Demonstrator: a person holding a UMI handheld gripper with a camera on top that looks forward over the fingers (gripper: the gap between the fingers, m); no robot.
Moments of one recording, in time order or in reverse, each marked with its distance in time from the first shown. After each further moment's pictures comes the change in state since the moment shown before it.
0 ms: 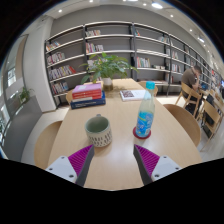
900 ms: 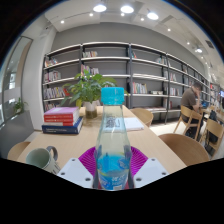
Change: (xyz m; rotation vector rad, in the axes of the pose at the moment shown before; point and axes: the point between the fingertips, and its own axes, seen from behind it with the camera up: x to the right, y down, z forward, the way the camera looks) arm 0.129 -0.109 0.174 0.325 0.022 -0.050
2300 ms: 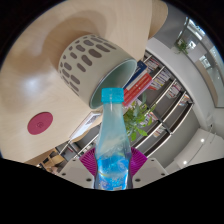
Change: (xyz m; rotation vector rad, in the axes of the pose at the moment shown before) arm -0.088 -0.076 -0.023 0.006 0.244 -2.348
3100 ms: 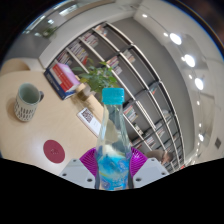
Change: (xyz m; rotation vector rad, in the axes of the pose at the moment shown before) arm -0.119 0.129 -0.049 -0.095 -0.091 1.455
